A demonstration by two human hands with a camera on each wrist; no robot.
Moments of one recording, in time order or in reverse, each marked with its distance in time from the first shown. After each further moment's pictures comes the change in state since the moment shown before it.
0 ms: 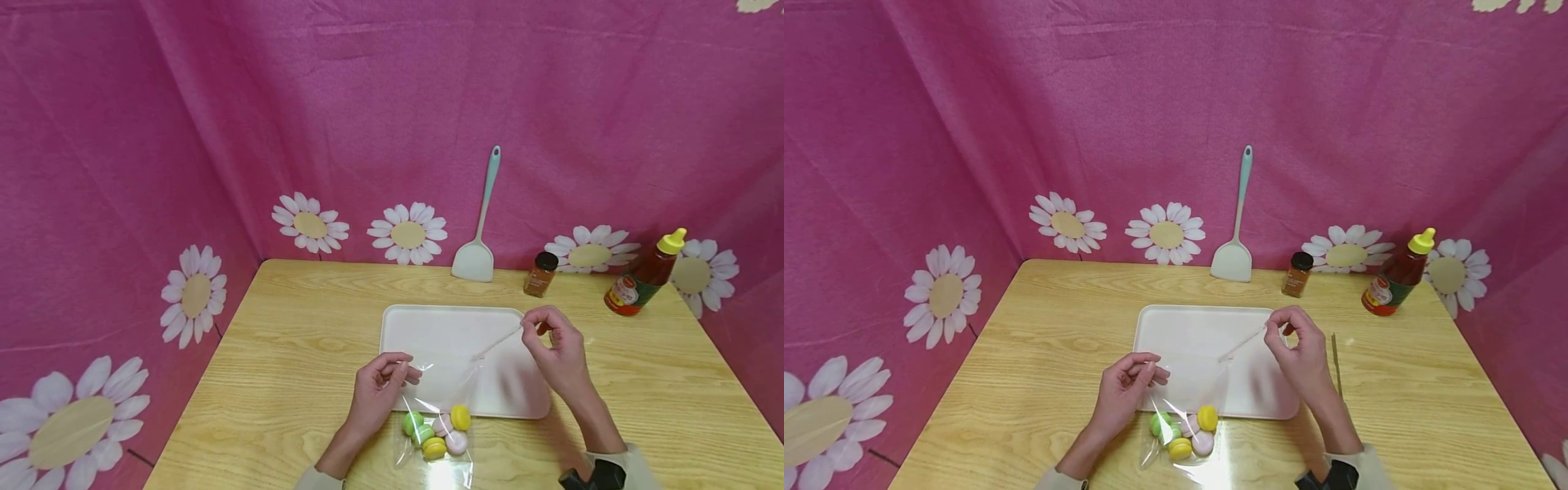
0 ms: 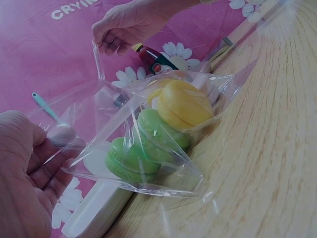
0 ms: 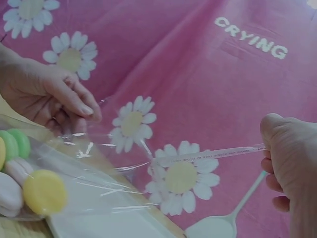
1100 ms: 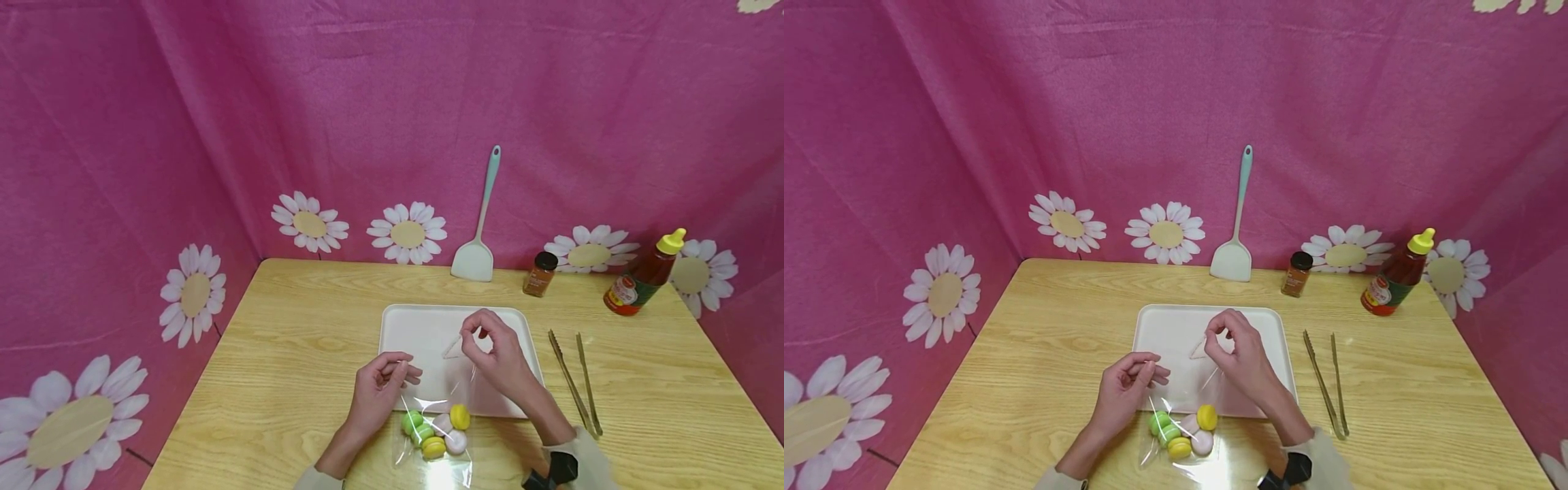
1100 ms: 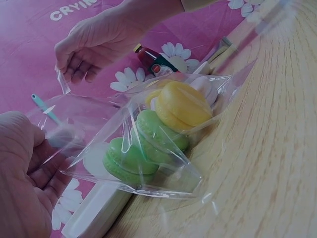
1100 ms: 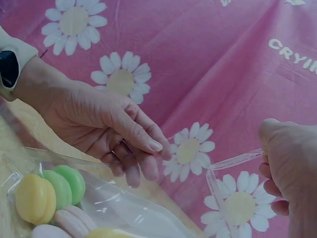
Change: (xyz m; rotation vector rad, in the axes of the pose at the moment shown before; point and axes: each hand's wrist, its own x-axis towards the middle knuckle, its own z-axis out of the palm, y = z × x) left_hand 0.000 0.002 0.001 0.005 -0.010 0.000; right_hand -0.002 -0.031 0.066 0.015 -0.214 -0.068
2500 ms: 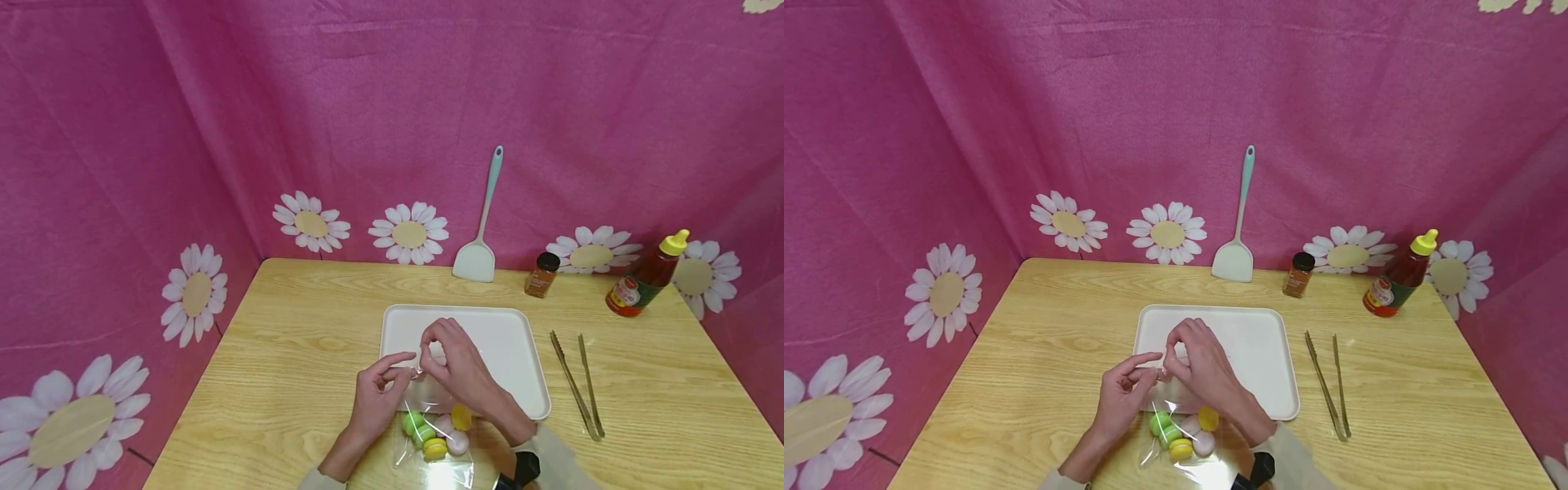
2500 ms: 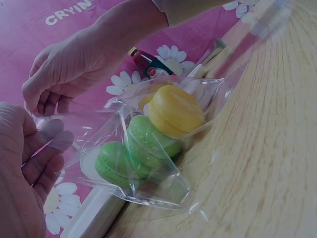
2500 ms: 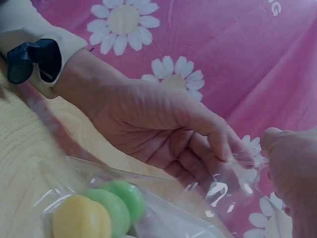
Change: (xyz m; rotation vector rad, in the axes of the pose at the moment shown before) left_hand -0.003 0.000 0.003 0.007 0.046 0.055; right_hand 0.000 -0.014 0.052 -0.191 -0.178 -0.096
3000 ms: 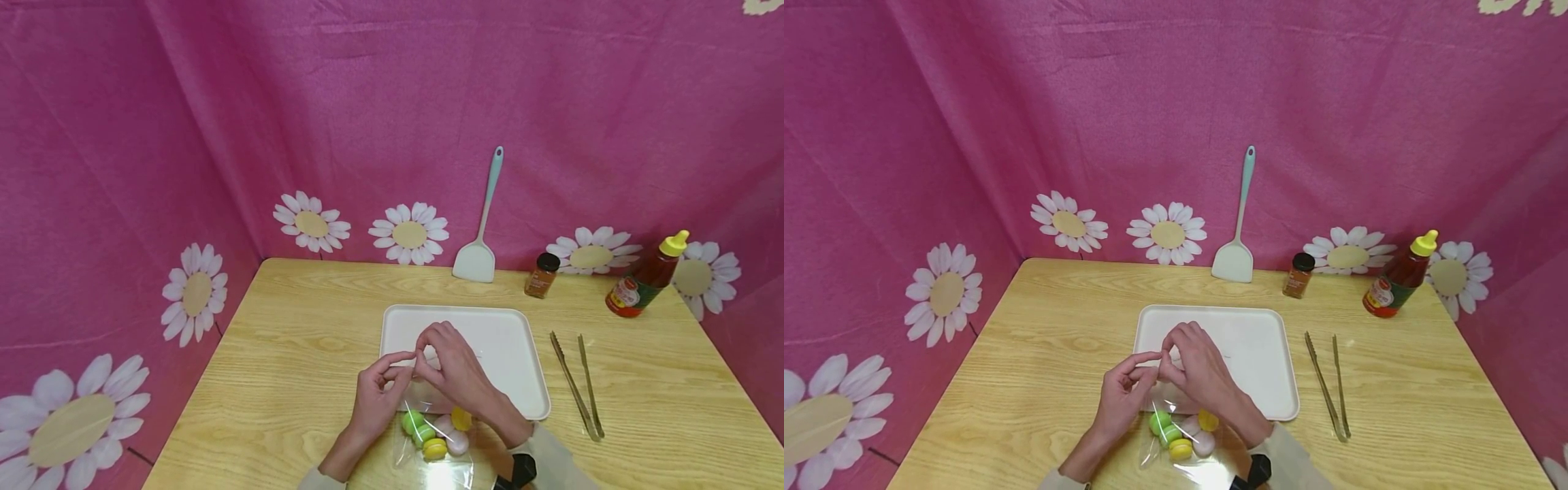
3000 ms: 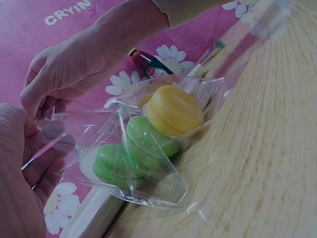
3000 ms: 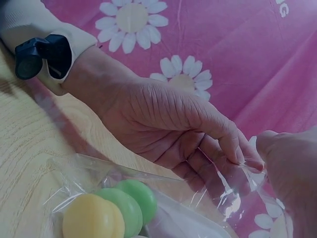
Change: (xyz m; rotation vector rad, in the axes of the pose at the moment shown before) left_hand 0.001 -0.001 -0.001 0.017 -0.012 0.011; right_hand 0.000 -0.003 0.006 -0.072 -0.007 -0.068
